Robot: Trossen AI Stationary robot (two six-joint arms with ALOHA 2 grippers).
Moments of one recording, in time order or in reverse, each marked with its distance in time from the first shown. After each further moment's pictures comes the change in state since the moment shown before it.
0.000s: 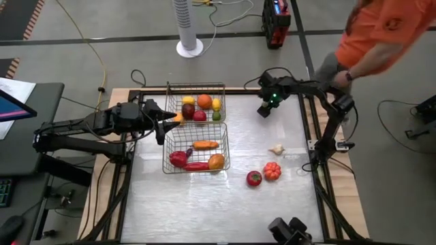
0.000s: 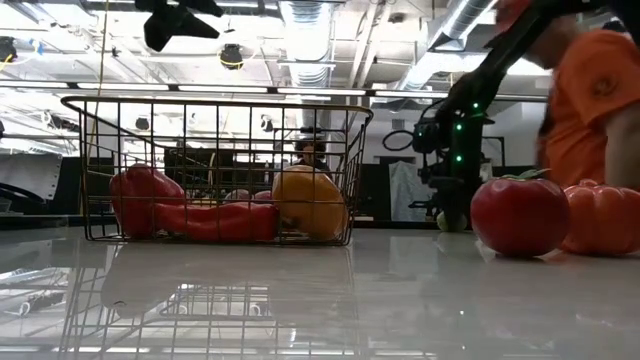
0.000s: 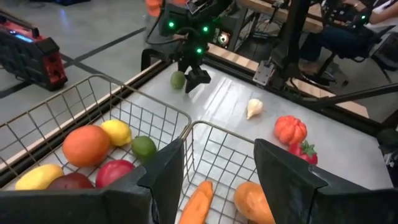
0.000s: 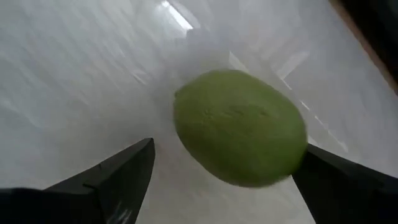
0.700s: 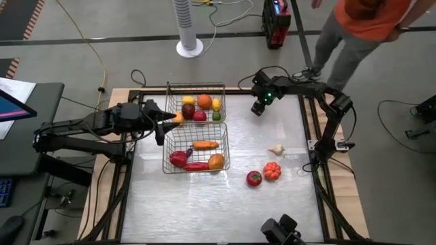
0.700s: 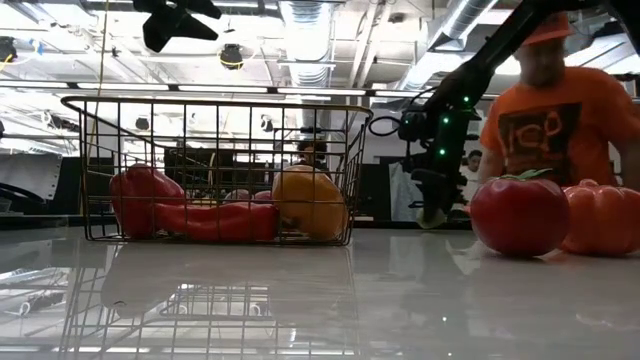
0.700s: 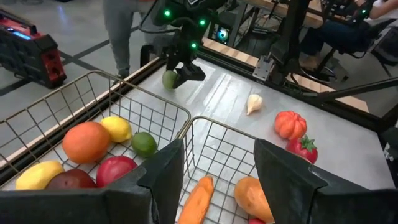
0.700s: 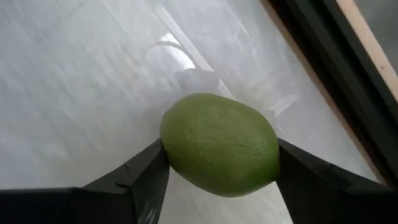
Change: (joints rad) left arm 0.000 -0.003 0.000 -0.016 0.010 0.005; right arm 0.062 0.012 0.056 0.097 0.001 -0.058
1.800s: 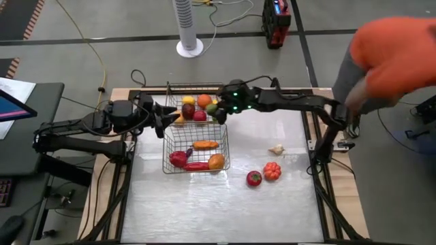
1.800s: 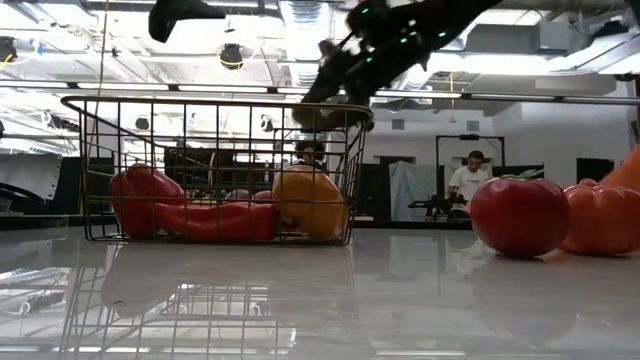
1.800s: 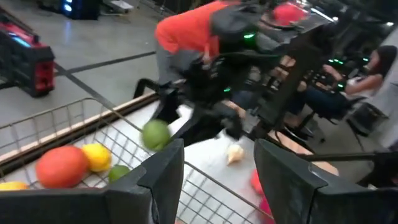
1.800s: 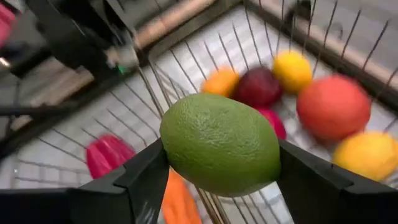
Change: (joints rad) left arm 0.000 -0.010 0.001 0.168 -0.056 -0.158; right arm 0.438 -0.068 0.188 0.459 -0.211 0.516
